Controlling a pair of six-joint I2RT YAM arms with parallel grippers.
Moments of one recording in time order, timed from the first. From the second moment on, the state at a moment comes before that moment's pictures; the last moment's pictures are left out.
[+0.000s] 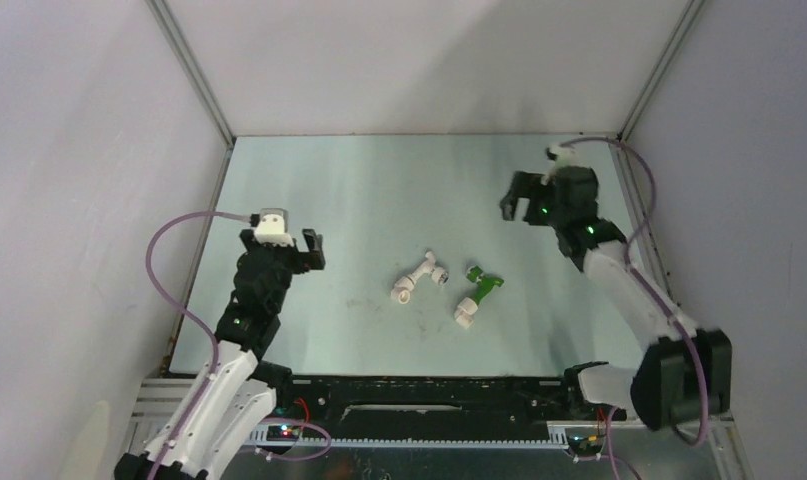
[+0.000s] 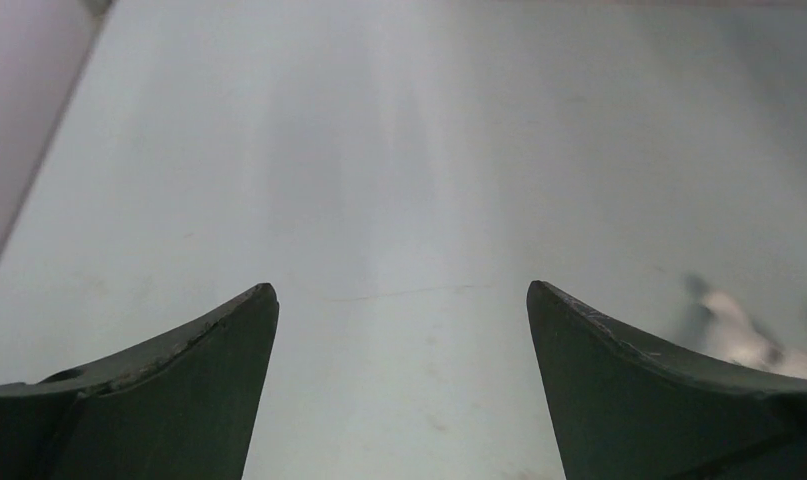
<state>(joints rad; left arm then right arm) -0.32 0.61 0.45 -0.02 -0.18 -0.09 0.27 1.35 1.02 -0.22 -0.09 0.32</state>
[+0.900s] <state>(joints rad) -0.07 1.28 0.10 1.09 -0.42 0.05 0.03 1.36 0.21 0.90 0.19 0.08</state>
